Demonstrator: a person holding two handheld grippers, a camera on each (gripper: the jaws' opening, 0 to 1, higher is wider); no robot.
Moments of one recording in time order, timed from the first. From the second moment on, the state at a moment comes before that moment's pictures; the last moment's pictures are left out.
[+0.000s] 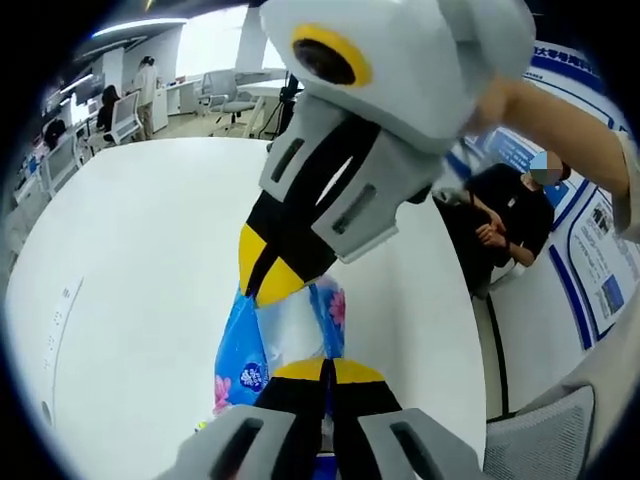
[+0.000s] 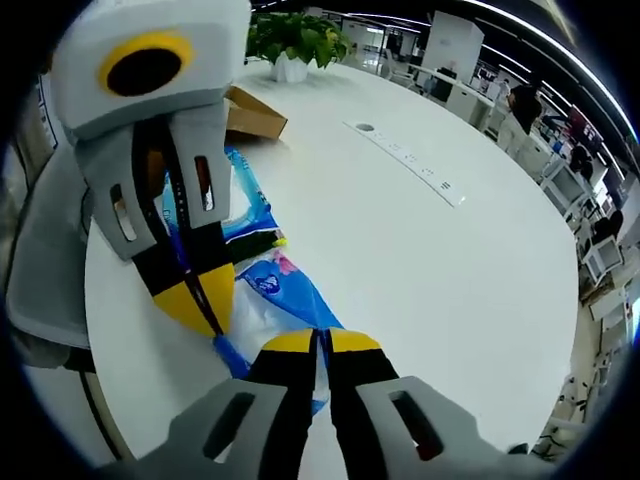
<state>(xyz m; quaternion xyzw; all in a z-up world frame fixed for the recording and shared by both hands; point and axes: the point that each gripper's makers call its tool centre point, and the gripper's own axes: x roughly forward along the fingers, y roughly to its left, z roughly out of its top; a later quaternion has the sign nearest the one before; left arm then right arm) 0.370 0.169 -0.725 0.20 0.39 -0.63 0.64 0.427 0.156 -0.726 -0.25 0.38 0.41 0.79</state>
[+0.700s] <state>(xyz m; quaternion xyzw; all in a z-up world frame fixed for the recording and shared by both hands) 0.371 0.204 -0.689 0.21 0.37 -0.60 0.68 0.412 0.168 -0.680 -0.24 0.35 0.39 0.82</state>
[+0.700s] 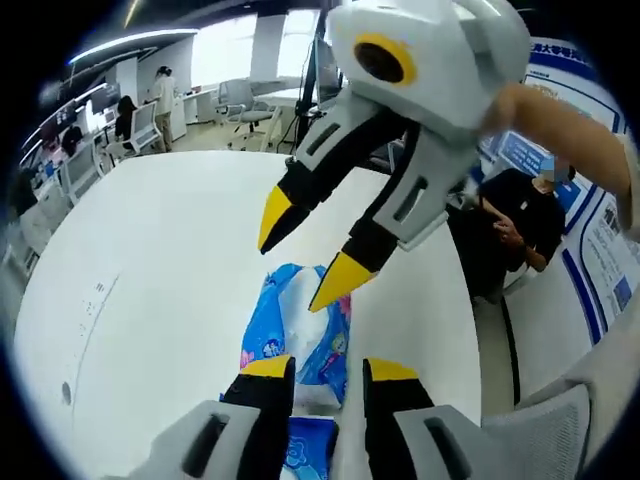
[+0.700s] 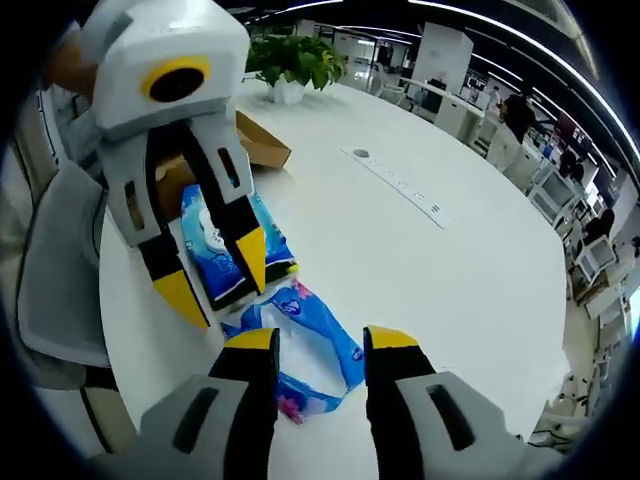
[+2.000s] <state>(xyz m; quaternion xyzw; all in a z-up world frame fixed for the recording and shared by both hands) 0.343 0.402 -0.616 0.12 0.32 -0.50 0.80 0.346 0.280 -0.616 -0.19 0.30 0.43 0.83</state>
